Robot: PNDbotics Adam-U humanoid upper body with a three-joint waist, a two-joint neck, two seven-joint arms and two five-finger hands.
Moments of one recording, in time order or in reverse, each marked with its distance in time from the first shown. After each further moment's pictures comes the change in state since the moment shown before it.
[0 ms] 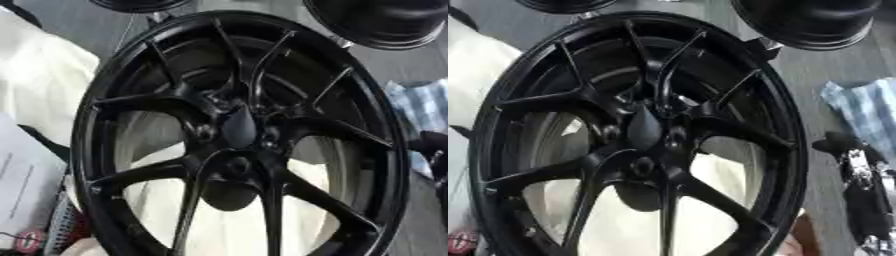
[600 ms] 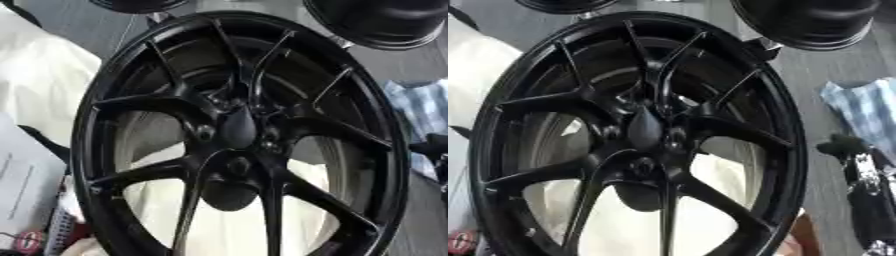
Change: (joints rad) left arm 0.041 -0.013 -0.006 -0.004 0.057 -0.026 0.040; right arm 0.002 0.000 0.004 0.000 -0.012 -0.008 0.007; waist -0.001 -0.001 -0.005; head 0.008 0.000
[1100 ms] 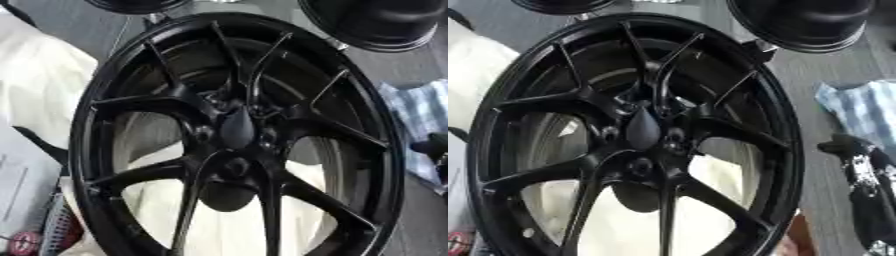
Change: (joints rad) left arm -0.161 -0.114 -0.009 0.000 0.108 -0.099 0.100; right arm 0.004 -0.027 0.000 0.000 -0.011 -0.041 0.000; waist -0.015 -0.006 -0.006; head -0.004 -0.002
